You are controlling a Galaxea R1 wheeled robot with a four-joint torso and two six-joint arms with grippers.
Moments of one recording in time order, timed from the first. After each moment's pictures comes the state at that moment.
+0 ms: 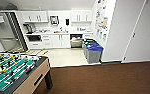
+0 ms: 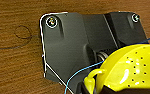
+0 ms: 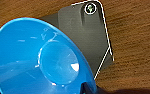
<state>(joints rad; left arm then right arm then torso) 1.49 2.85 -2.56 0.33 -0.11 -0.21 -1.54 2.96 -2.77 -0.47 0.16 0.57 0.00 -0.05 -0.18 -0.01</state>
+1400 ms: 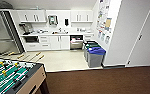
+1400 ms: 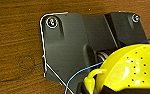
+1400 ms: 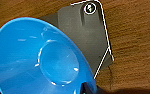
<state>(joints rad) 1.49 2.85 -2.56 0.33 -0.11 -0.21 -1.54 2.96 -2.77 -0.47 0.15 0.57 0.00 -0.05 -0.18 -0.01</state>
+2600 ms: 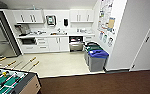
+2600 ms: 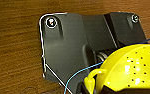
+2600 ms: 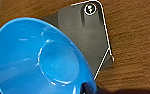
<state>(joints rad) 1.49 2.85 -2.56 0.33 -0.11 -0.21 -1.53 2.96 -2.77 -0.47 0.15 0.57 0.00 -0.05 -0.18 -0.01</state>
